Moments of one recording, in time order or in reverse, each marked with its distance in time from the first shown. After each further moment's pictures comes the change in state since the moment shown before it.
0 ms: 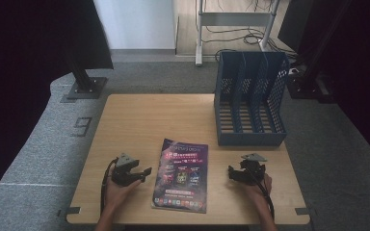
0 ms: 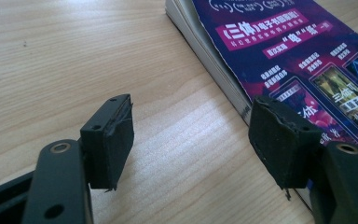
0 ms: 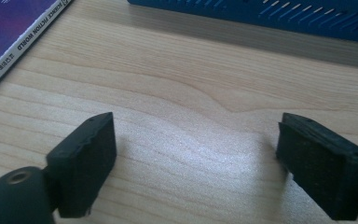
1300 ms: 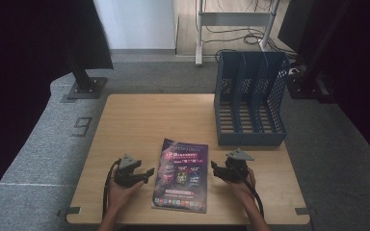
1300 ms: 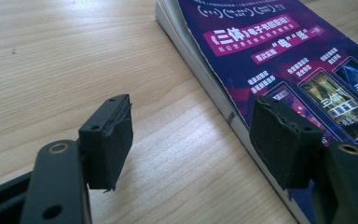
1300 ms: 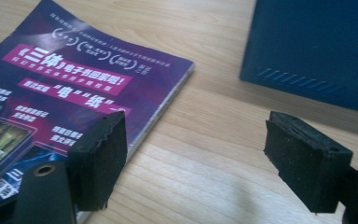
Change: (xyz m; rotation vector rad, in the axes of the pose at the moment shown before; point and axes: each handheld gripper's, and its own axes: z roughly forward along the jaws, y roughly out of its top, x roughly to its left) left arm -0.014 0.000 0.002 -0.017 0.005 0.011; right arm 0.052 0.023 -0.008 -0.153 0.187 -0.065
